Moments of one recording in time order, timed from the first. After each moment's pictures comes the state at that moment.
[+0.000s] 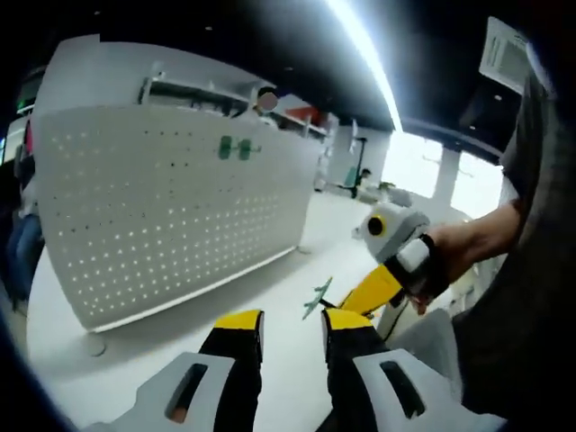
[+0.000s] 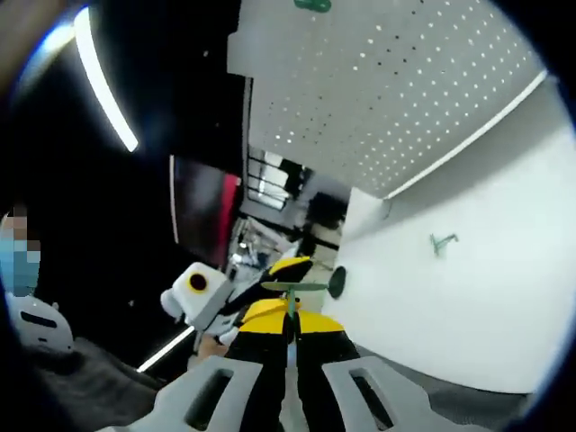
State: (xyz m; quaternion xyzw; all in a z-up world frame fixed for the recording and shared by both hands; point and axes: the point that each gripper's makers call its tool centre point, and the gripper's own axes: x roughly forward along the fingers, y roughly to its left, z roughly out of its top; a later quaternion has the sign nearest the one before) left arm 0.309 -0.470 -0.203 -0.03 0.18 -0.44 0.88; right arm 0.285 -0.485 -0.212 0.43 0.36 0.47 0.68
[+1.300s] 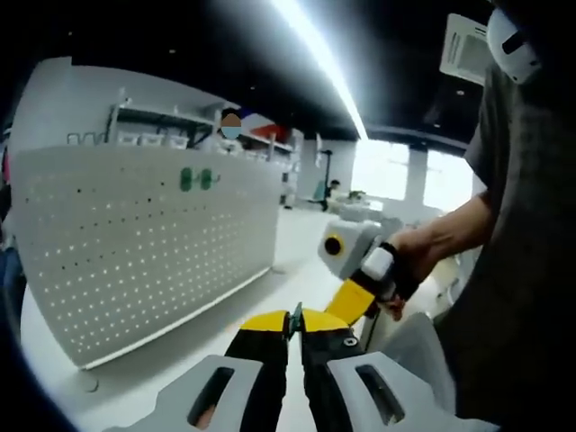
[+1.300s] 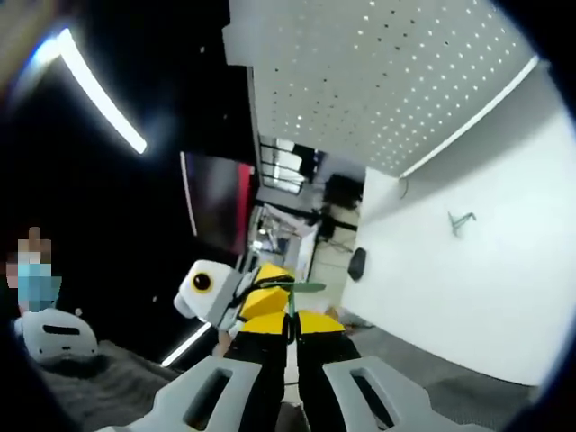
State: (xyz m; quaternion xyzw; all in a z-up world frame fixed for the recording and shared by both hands) left arm 0.297 -0.491 -0.187 0.00 0.13 -0.50 0.86; right arm 0.273 -0.482 -0.204 0.43 0.38 0.51 0.64
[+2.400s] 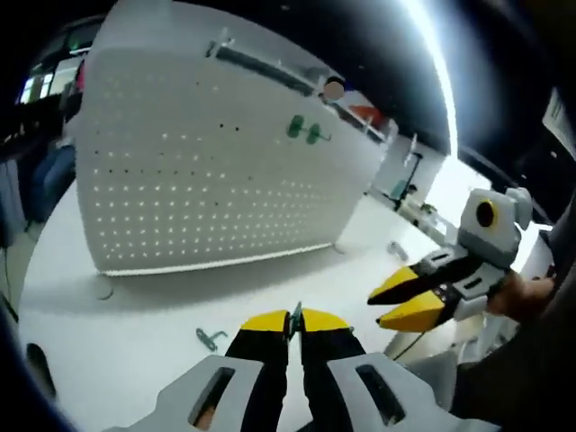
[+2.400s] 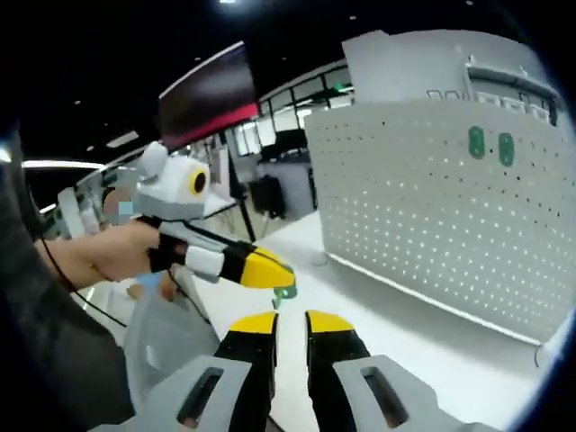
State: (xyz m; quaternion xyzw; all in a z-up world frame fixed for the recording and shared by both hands) left arm 0.341 -0.452 -0.225 -0.12 0.27 -0.32 0.90; right arm 0.305 -0.488 -0.207 -0.05 0.22 0.47 0.85
